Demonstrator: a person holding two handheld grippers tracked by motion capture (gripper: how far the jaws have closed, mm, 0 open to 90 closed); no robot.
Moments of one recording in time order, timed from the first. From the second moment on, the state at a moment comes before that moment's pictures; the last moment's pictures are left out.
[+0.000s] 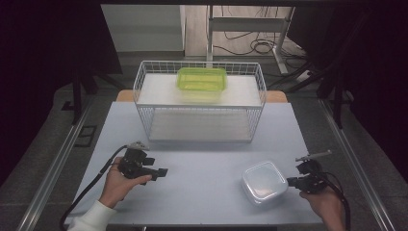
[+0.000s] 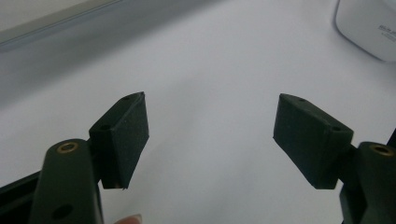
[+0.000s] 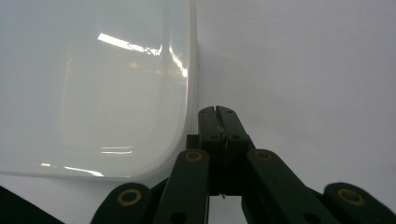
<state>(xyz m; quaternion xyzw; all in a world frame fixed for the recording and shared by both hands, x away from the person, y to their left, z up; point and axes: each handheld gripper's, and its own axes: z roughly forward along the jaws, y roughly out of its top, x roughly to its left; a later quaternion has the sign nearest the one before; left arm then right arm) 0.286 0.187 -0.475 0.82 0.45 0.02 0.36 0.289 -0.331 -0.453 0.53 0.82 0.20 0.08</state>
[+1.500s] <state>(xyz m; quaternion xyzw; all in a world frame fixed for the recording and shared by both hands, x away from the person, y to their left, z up) 0.287 0.189 -0.477 0.81 0.45 0.02 0.36 0.293 -0.176 -0.472 0.40 0.88 0.25 0.02</state>
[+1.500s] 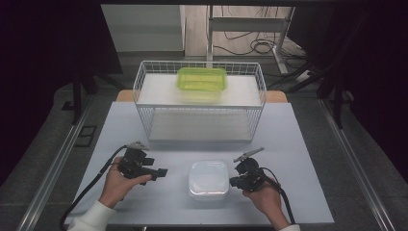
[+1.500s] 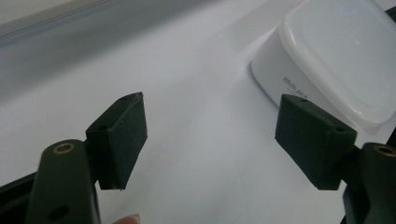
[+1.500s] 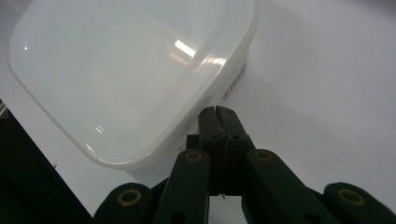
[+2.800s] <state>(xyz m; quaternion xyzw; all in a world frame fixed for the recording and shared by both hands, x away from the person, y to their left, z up) 0.281 0.195 -0.463 0.75 0.48 -0.03 0.45 0.296 -0.208 -0.446 0.42 0.79 0.45 -0.05</state>
